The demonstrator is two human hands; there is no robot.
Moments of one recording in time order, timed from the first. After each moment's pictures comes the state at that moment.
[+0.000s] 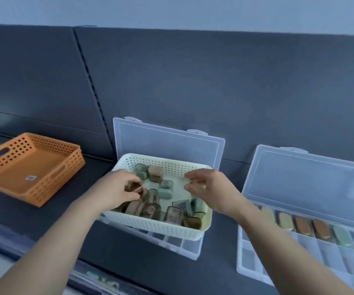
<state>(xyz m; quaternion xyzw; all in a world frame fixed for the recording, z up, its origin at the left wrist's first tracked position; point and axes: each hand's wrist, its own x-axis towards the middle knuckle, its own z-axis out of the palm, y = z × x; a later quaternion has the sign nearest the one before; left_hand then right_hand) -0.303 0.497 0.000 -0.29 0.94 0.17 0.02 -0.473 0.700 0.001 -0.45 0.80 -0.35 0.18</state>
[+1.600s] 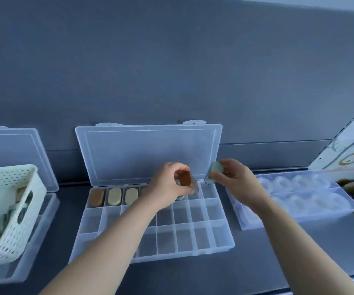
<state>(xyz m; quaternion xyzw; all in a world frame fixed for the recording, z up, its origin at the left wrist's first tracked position) -0.582 0.879 -0.057 -0.05 0.88 0.47 -0.04 -0.629 1.072 -0.028 -0.10 0.87 -0.48 0.09</state>
